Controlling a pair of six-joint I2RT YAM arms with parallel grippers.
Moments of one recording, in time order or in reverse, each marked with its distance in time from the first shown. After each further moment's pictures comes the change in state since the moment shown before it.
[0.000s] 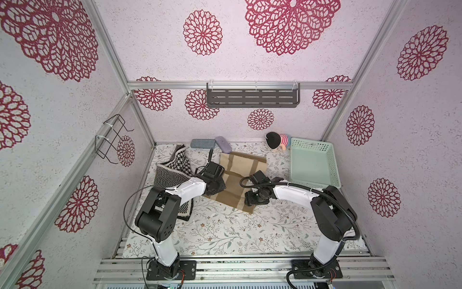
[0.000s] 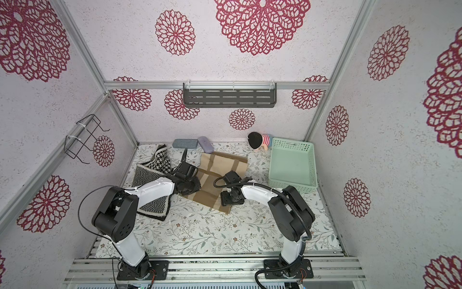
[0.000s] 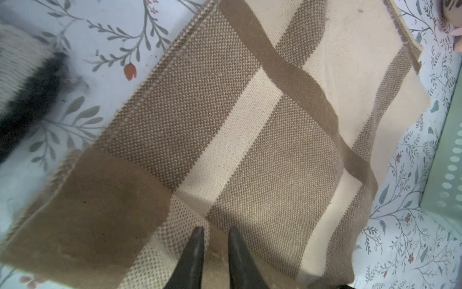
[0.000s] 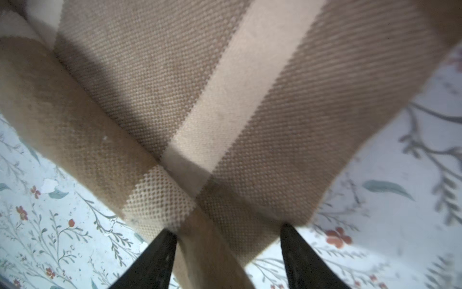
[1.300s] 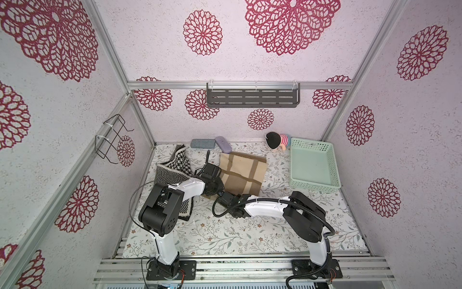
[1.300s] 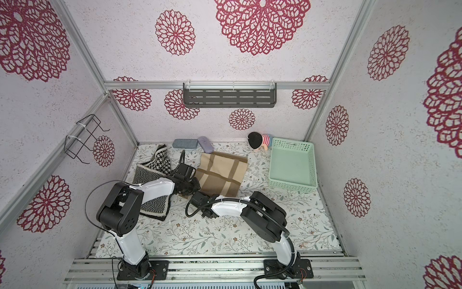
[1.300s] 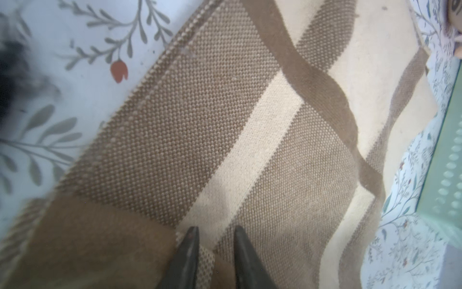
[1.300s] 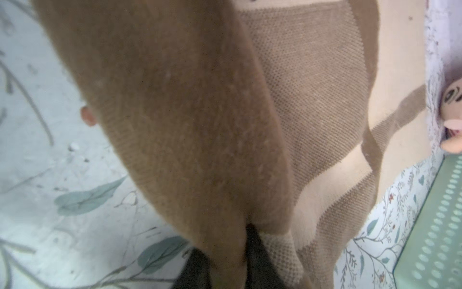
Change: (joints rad) left arm 0.048 0.044 -0.033 0.094 0.069 0.015; right arm 0.370 0.246 0.173 0.065 0.601 -0.435
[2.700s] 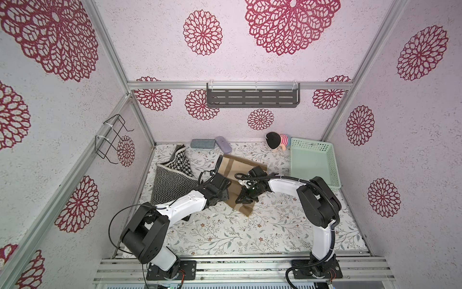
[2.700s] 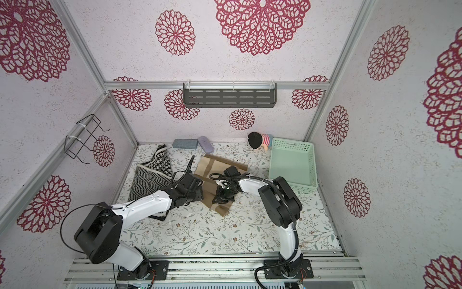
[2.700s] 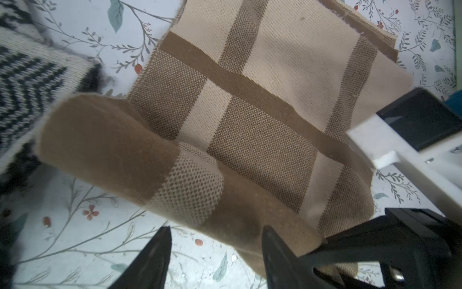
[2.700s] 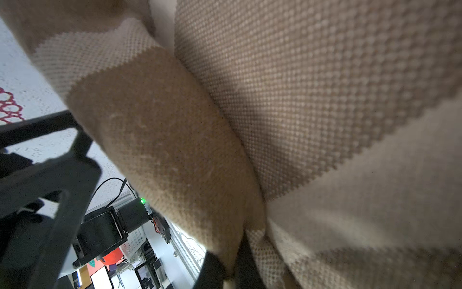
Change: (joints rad) left arm -0.231 -0.233 -0.116 -0.089 -0.310 0.082; right arm -0.450 -0.018 -0.039 0.056 -1.219 0.512
